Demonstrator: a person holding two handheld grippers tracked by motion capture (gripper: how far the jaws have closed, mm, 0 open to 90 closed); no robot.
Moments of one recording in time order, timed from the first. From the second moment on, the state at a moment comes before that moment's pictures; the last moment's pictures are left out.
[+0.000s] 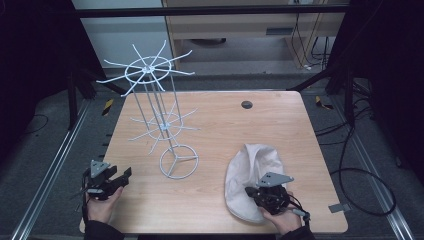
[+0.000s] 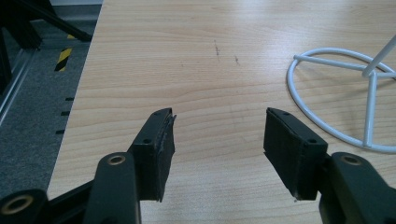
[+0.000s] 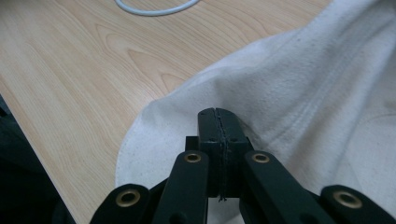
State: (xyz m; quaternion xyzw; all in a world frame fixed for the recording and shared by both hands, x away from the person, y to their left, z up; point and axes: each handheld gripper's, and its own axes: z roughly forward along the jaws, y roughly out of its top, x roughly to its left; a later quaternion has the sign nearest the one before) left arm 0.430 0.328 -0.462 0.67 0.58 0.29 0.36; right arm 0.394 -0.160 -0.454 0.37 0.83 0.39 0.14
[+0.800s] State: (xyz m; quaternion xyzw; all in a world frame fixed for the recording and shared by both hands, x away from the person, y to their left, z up) left arm 0.430 0.328 -0.463 0.67 0.58 0.28 0.36; right arm 0.381 -0.205 -0.459 0.42 0.80 0.38 0.19
